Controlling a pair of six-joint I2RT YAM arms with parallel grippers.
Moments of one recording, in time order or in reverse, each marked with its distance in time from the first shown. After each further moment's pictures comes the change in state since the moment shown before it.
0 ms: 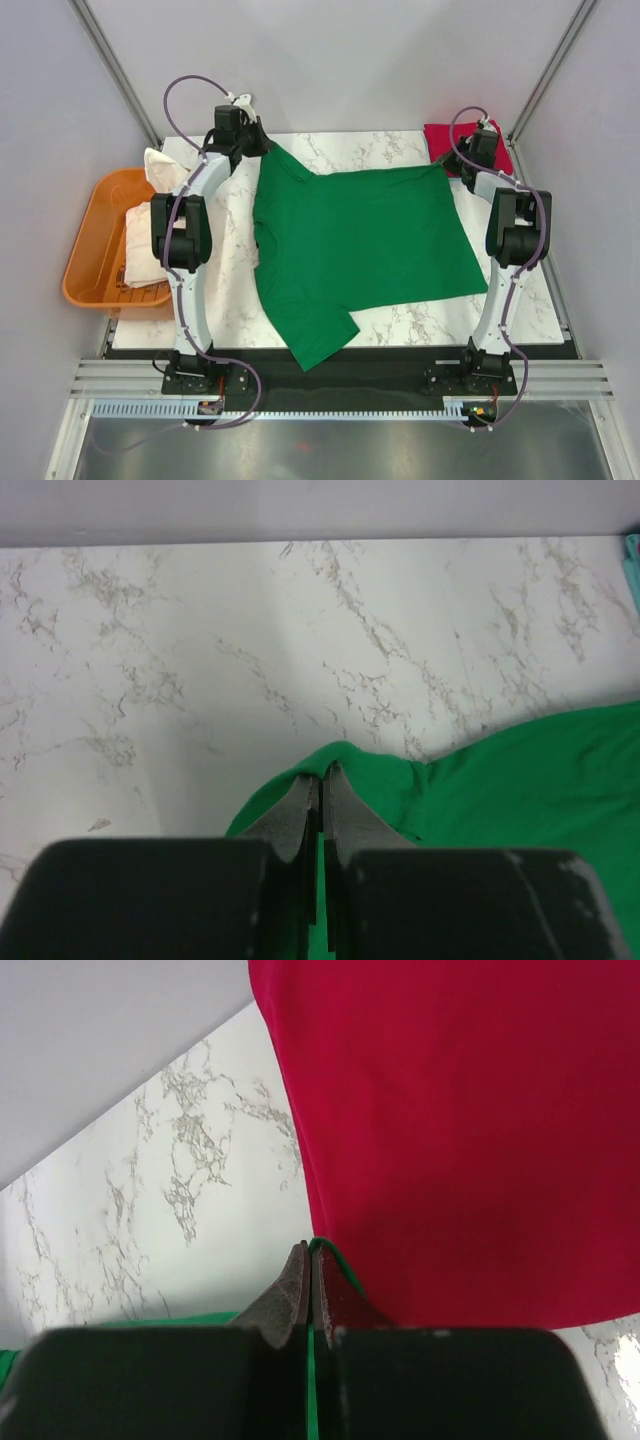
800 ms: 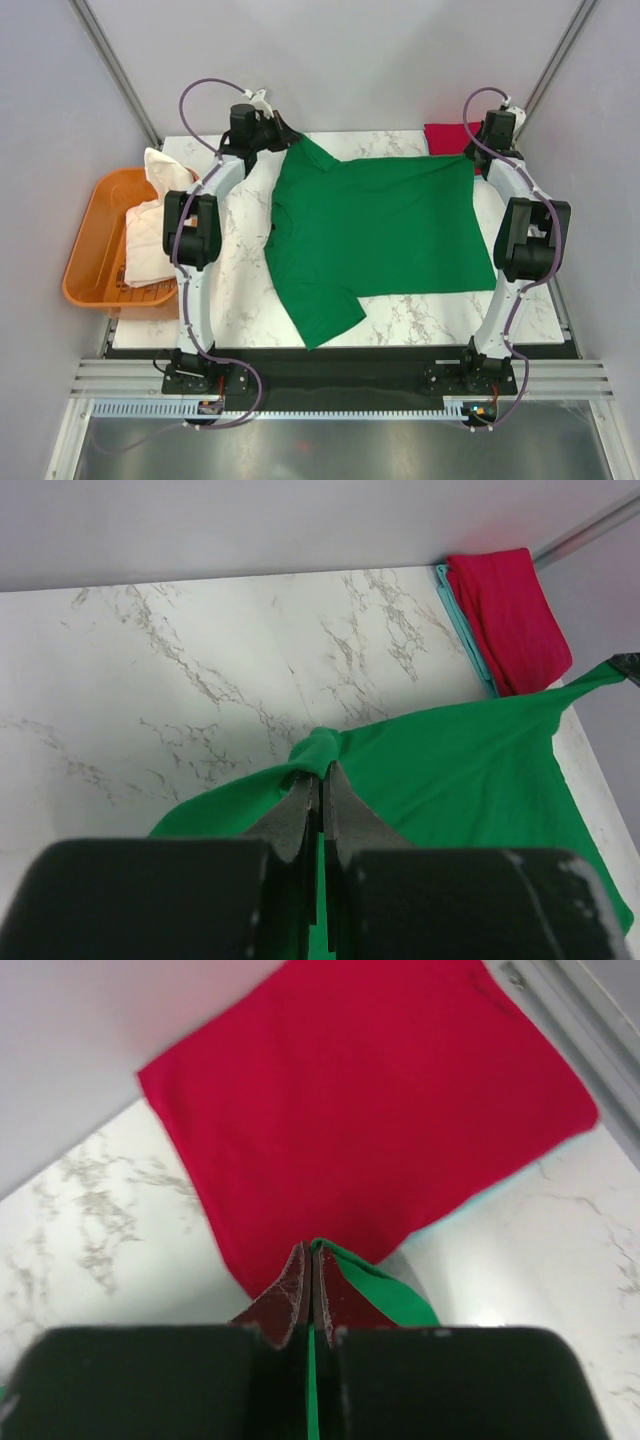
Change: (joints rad) left arm -0.061 0.034 0.012 0.217 0.188 -0.214; right arm -0.006 -0.192 0.053 -0.257 0.342 -0.107
